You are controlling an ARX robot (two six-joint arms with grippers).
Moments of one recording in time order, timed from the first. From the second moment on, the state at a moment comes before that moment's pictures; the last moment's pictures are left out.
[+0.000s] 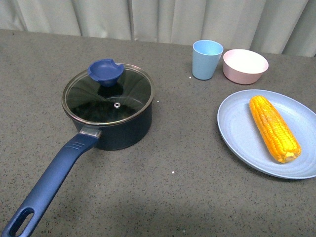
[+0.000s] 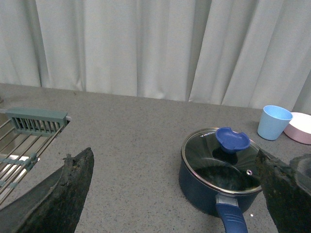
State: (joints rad) left arm 0.00 0.00 0.02 0.00 0.00 0.00; right arm 0.00 0.00 0.01 0.00 0.00 0.00
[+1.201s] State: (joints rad) left arm -0.05 0.37 0.02 0.27 0.09 -0.01; right arm 0.00 0.00 0.01 0.00 0.00 0.00
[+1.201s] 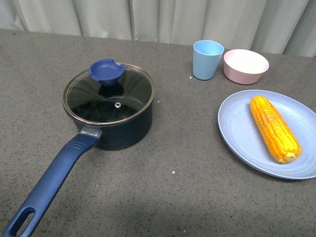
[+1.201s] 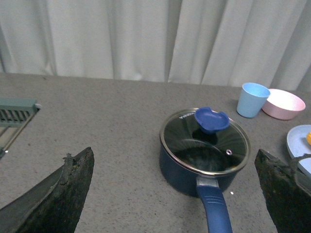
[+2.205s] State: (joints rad) left arm -0.29 1.94 0.65 1.03 -0.06 -0.11; right arm 0.00 0.00 0.01 0.00 0.00 0.00
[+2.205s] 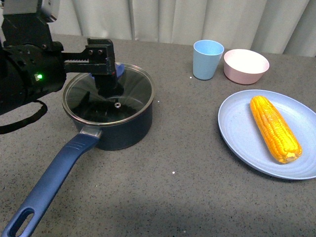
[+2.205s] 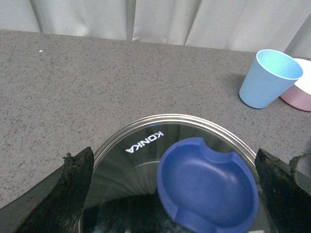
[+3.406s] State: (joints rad) left arm -0.33 1.93 0.77 0.94 -0.07 -0.12; right arm 0.00 0.00 0.01 0.00 0.00 0.00
